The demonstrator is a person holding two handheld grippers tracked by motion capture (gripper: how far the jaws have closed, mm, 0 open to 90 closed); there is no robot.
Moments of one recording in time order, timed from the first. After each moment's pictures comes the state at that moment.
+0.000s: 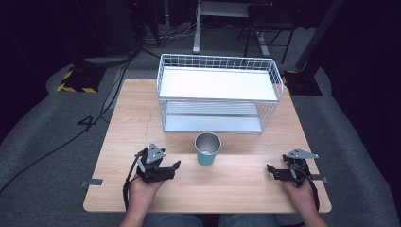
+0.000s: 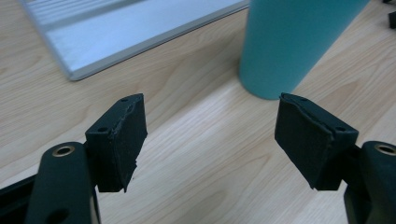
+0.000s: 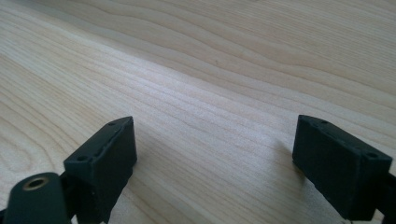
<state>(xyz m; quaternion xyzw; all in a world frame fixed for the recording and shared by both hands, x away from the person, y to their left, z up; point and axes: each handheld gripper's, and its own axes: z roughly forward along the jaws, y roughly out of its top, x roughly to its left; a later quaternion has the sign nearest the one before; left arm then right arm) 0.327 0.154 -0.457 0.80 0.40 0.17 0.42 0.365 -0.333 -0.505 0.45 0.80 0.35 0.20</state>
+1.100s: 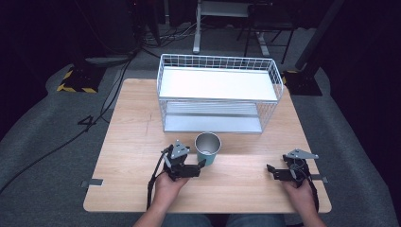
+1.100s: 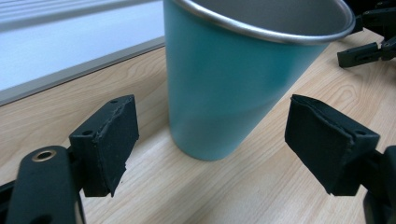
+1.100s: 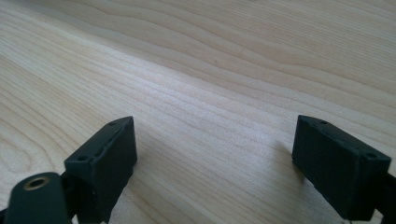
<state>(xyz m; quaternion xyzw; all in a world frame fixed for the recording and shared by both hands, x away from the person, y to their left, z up) 0.350 0.089 -0.474 0.78 0.39 0.12 0.48 0.364 -0.333 -0.505 0.46 0.79 0.34 0.21</state>
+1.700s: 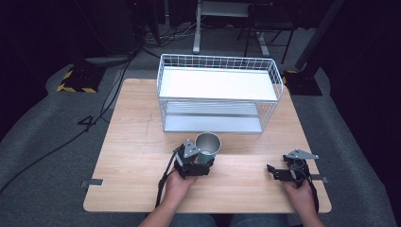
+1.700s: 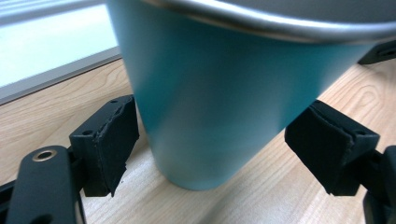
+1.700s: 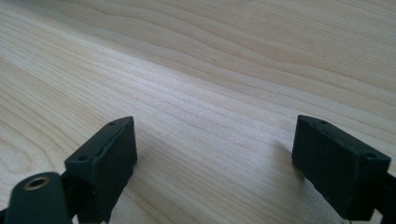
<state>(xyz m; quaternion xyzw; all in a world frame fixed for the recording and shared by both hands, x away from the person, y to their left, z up) 0.363 0.058 -0.489 0.79 0.38 0.14 0.46 0.363 -0.332 -0.505 0.46 0.79 0.34 0.21</state>
